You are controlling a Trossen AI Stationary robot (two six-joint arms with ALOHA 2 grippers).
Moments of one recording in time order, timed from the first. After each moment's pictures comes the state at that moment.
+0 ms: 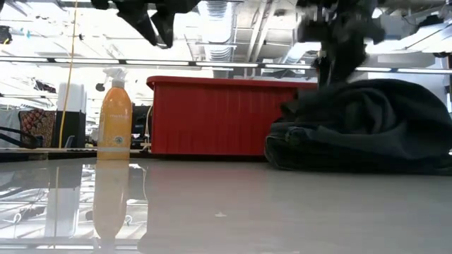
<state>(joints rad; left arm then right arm) -0.32 1.79 1.63 -1.57 -0.99 -1.56 -0.08 1.32 1.06 -0.87 0.04 -0.04</state>
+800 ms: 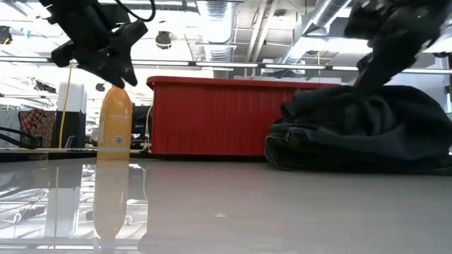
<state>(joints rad) -0.33 1.27 0.87 -0.89 -0.92 -1.32 0.27 1.03 0.68 -0.56 0.38 0.46</state>
